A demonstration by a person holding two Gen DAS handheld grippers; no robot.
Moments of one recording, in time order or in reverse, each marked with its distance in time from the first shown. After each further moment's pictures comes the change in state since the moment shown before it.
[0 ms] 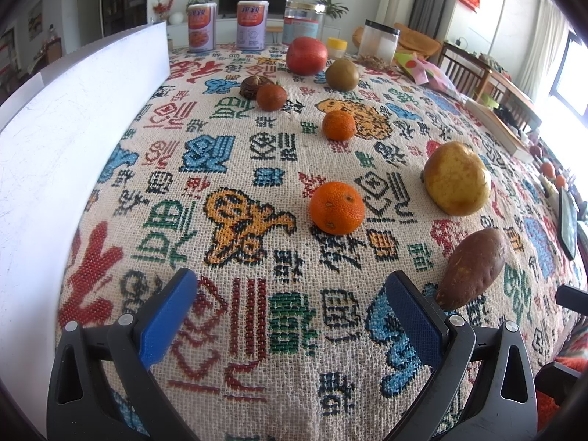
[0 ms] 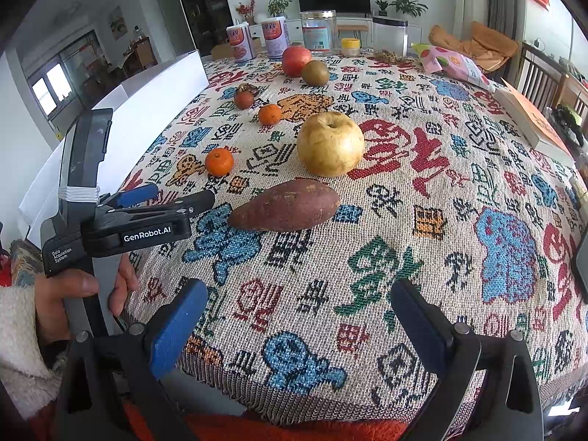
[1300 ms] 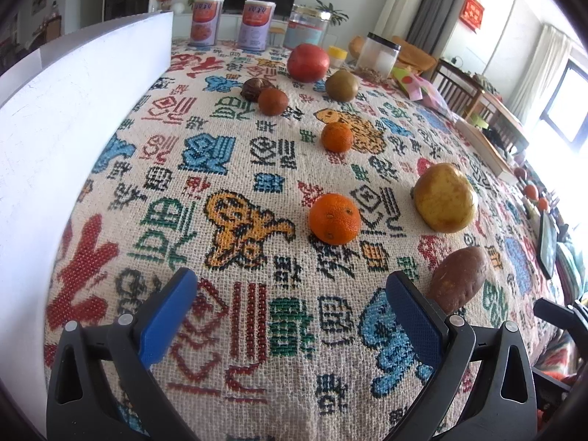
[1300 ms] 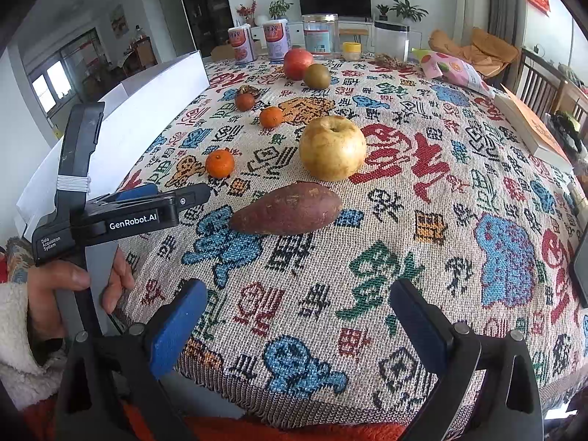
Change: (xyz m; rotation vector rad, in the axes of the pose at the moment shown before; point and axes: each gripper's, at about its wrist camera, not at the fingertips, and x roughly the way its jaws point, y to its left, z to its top) left arm -0.003 0.015 0.005 -0.074 -0.011 -0.102; right arm 0.001 0.007 0.001 -0.017 -0.015 -0.023
